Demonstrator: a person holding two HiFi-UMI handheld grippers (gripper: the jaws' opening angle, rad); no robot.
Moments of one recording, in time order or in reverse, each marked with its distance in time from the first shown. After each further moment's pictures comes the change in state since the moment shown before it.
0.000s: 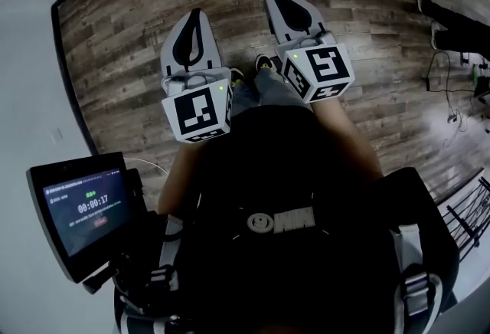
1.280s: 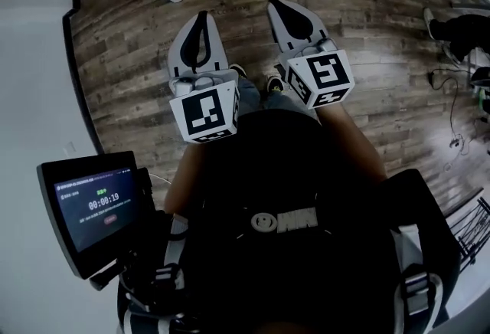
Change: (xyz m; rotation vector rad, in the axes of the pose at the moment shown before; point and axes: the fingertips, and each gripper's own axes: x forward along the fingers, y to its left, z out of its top) left arm 0.150 0.054 0.032 0.016 -0.002 0.026; right arm 0.140 -0.060 0.035 -0.016 0.018 0.048
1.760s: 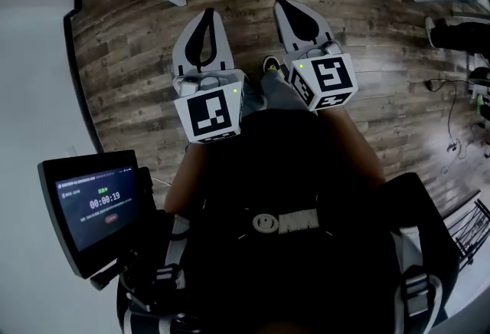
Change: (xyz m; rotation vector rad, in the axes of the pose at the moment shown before) left arm 0.042 0.044 0.013 0.013 -0.029 0.002; right arm 0.059 -0.003 0.018 -0.023 0.005 -0.026
